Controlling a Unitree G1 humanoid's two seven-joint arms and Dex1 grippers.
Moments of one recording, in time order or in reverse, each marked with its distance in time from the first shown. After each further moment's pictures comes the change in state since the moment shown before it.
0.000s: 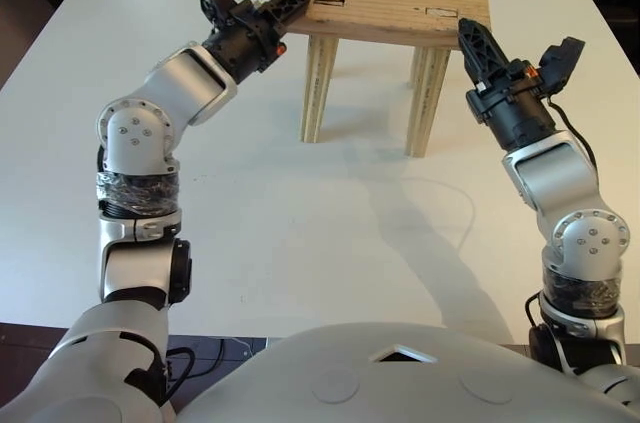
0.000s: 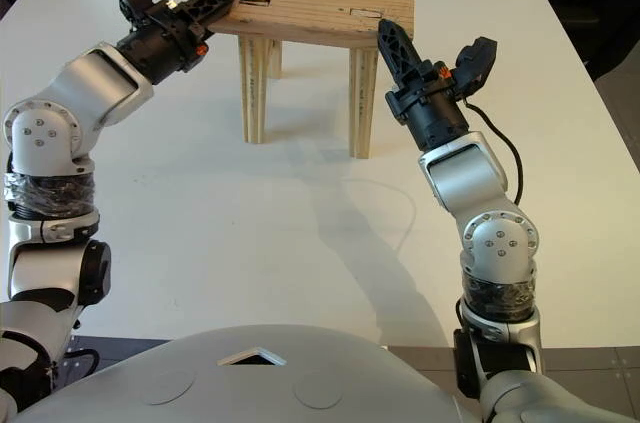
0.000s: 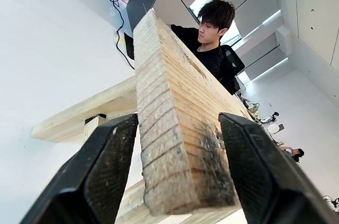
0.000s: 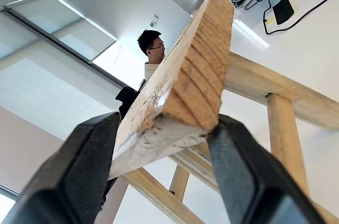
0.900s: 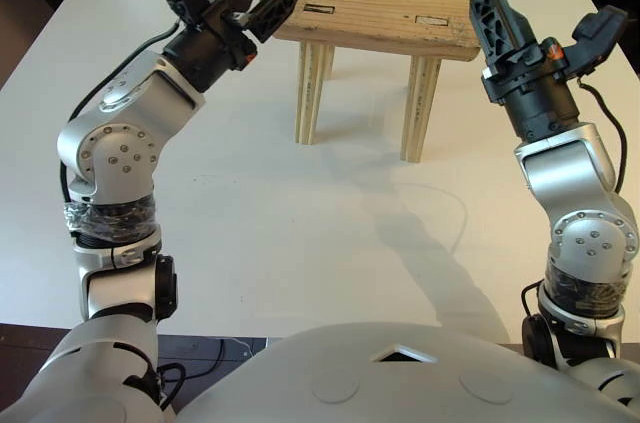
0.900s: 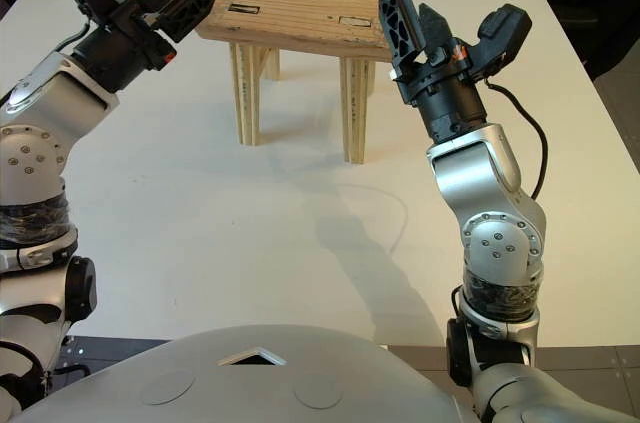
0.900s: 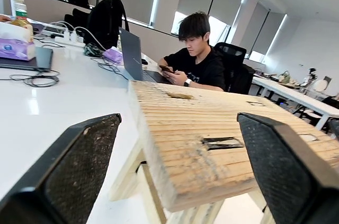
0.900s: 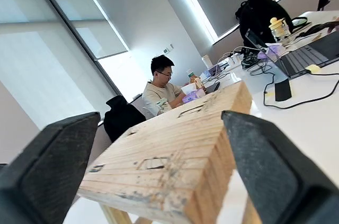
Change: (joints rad) left arm 0.132 0.108 0.090 -0.225 0.585 -0.008 -0.498; right arm -0.001 -0.008 -0.056 -0.114 -0.416 0.076 0.180
